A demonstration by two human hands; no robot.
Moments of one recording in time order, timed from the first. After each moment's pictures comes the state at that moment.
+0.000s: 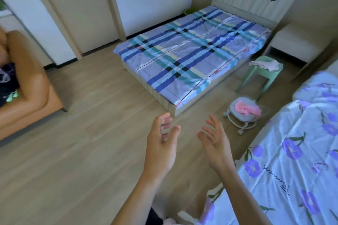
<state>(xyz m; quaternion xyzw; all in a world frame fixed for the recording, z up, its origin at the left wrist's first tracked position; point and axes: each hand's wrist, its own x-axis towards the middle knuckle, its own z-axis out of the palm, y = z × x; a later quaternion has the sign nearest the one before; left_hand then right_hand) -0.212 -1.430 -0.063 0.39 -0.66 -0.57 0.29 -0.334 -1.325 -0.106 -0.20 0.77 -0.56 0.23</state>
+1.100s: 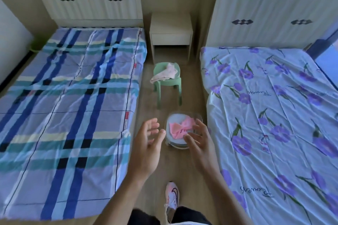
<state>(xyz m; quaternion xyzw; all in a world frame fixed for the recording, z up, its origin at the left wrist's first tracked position) -0.854 -1.567 -0.105 0.09 -0.79 -0.60 0.00 -0.852 -1.402 -0.151 0.14 0.76 -0.64 -0.01</state>
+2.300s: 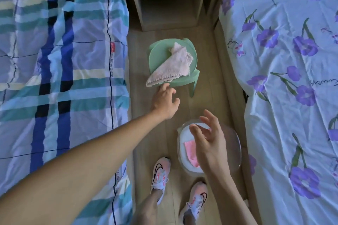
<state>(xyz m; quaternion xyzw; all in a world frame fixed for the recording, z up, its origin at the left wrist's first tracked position) -1.463 -1.592 -0.478 -0.09 -0.94 -0.26 -0.19 -1.314 -1.483 -0.367 0.34 0.74 -0.59 0.05</state>
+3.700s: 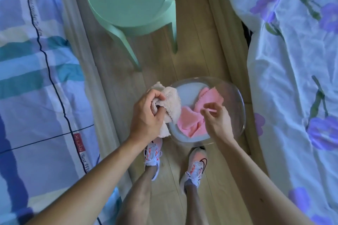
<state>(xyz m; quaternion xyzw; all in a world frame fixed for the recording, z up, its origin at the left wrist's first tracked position) -1.339 -1.571 -0.605 -0.07 -0.88 -0.45 -0.14 -1.257 -1.383 -0.635 0.43 0.77 -0.44 0.15</state>
